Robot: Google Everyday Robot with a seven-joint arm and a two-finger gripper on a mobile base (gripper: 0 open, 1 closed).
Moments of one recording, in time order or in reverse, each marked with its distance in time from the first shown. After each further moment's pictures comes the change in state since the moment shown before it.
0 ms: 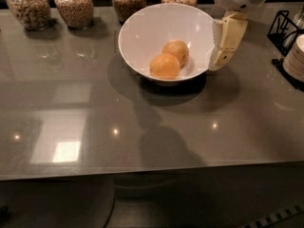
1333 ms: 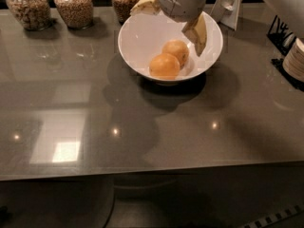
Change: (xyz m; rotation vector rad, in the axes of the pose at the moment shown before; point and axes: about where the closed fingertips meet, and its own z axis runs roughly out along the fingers) arm 0.004 -0.046 0.100 -0.164 0.162 -0.796
